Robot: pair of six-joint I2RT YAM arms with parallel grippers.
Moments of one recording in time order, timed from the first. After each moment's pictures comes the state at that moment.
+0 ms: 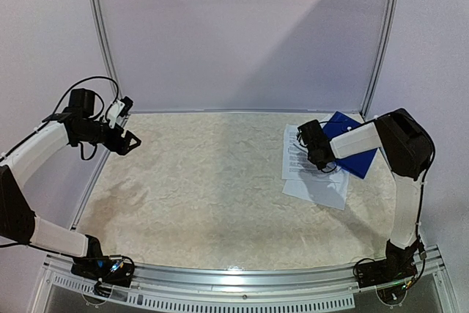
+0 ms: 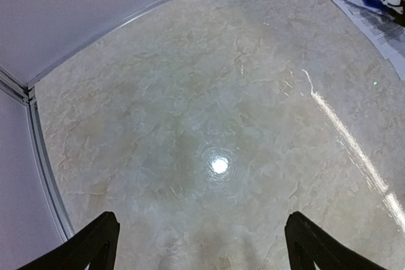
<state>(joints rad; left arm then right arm) 0.01 1.27 1.03 -0.57 0.38 0.45 0.49 2.05 1.16 -0.01 0.85 -0.60</state>
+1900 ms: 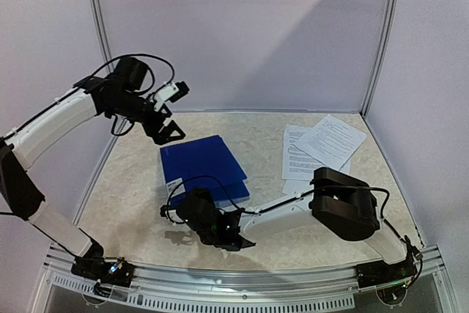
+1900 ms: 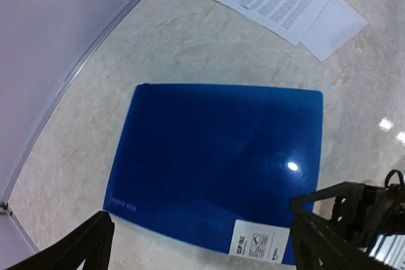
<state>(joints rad) -0.42 1.47 1.44 -0.81 0.27 0.48 1.36 2.37 1.58 0.37 0.96 -1.24</state>
